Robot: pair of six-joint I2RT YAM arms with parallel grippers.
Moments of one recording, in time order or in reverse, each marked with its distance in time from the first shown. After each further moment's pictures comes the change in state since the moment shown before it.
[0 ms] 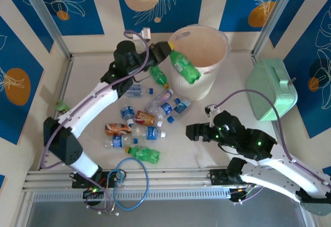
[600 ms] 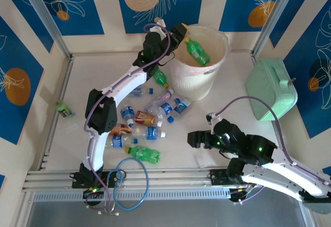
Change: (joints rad) left arm 0.000 0.525 0.431 0.168 -0.175 -0.173; right arm 0.070 -0.089 -0.078 -0.028 0.016 0.093
